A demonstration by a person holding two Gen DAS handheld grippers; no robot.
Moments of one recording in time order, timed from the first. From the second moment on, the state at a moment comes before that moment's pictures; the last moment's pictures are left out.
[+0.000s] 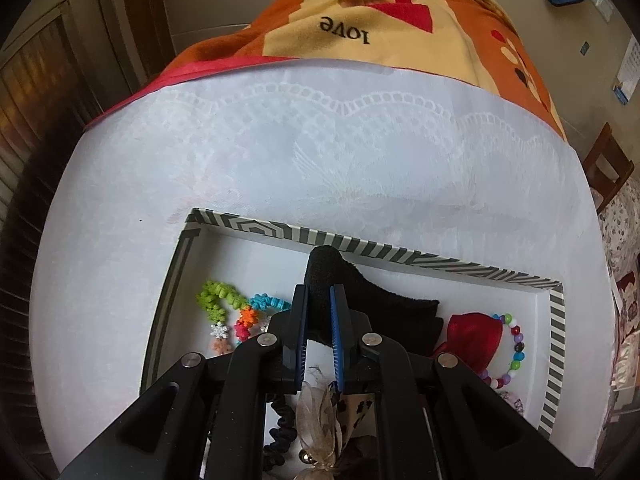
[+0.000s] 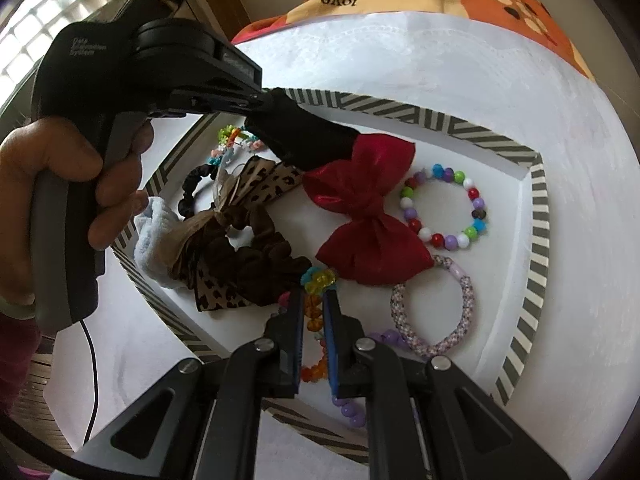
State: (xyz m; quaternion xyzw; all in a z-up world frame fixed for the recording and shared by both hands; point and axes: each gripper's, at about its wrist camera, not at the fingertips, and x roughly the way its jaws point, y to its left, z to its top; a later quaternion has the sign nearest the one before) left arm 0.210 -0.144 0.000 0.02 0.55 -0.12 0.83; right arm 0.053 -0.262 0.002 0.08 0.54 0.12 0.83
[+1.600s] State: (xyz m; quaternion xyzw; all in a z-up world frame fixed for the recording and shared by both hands) left arm 0.072 -0.095 0.093 0.04 0.45 -0.08 0.89; right arm 0.008 -0.294 0.084 0.12 0.44 -0.02 0.89
